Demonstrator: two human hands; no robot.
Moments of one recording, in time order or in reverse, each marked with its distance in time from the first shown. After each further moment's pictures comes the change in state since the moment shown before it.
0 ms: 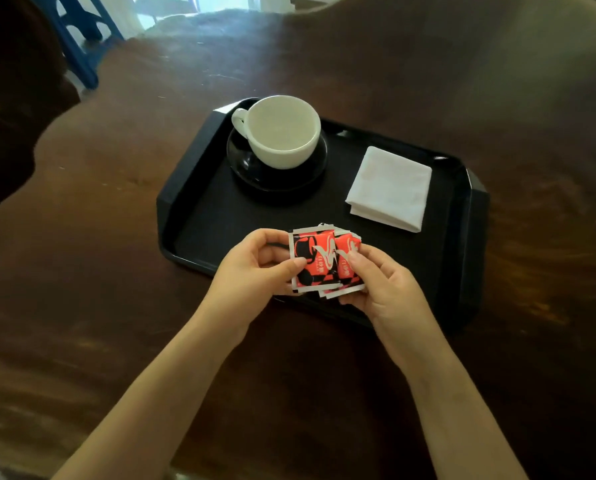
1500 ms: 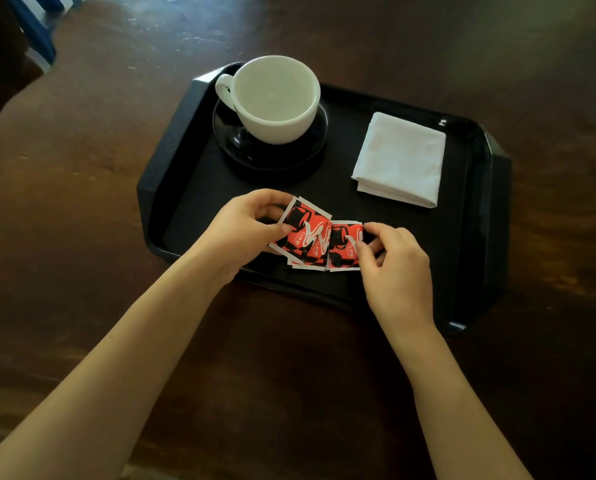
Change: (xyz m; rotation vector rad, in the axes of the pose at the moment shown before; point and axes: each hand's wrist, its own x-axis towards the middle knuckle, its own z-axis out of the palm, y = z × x) left_hand 0.064 0.003 -0.020 0.346 -0.099 -0.081; right_hand 0.036 0.037 0.004 -0.860 0.445 -0.305
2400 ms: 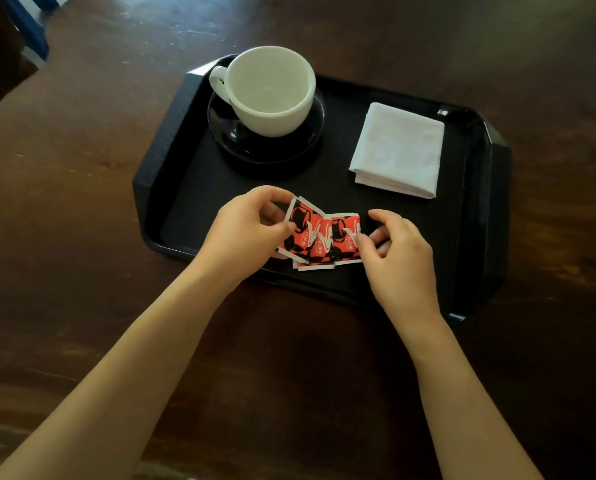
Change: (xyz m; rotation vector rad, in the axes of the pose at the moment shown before) left_hand -0.019 0.003 0.012 0.197 0.148 0.138; right_hand 0.003 0.003 -0.005 0.089 -0.022 0.018
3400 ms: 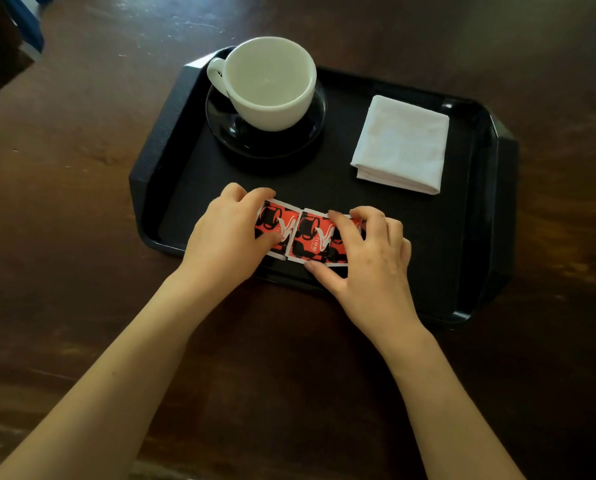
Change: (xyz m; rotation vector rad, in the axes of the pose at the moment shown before) left_hand 0.006 -0.025 -0.001 0.628 0.125 0.176; right_hand -0.017 -0.010 0.013 -0.392 -0.139 -0.252
